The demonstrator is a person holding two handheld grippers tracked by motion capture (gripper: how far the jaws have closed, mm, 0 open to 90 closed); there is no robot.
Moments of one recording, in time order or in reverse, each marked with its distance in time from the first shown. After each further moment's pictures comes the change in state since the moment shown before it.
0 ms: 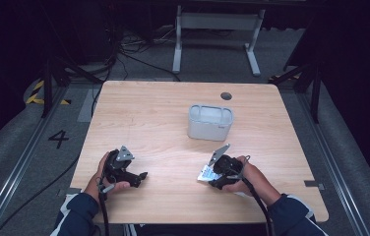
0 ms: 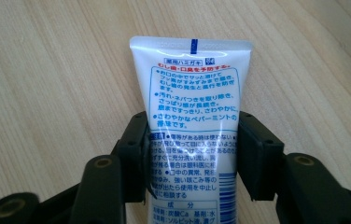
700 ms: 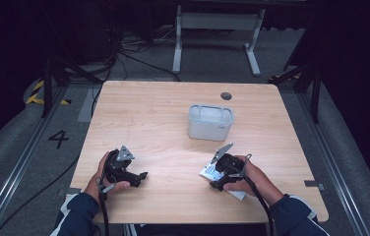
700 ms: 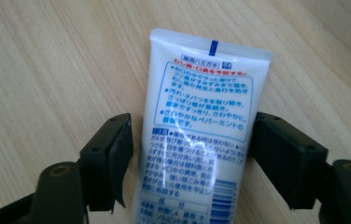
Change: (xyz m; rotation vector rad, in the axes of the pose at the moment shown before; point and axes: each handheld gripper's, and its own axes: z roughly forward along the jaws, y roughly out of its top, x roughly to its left) left arm 0.000 0.000 0.001 -0.002 -0.001 -0.003; right arm -0.007 -0.004 0.003 -0.002 -0.012 0.085
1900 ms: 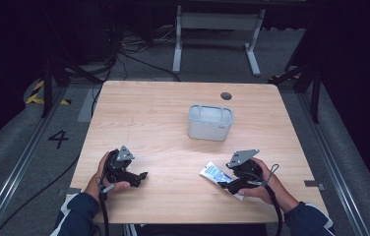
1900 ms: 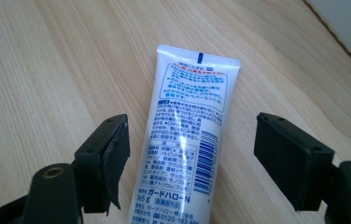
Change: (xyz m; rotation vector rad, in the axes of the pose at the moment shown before) left arm 0.000 0.000 0.000 0.000 0.000 0.000; right arm 0.001 -0.039 -0.032 -0.244 -0.013 -0.021
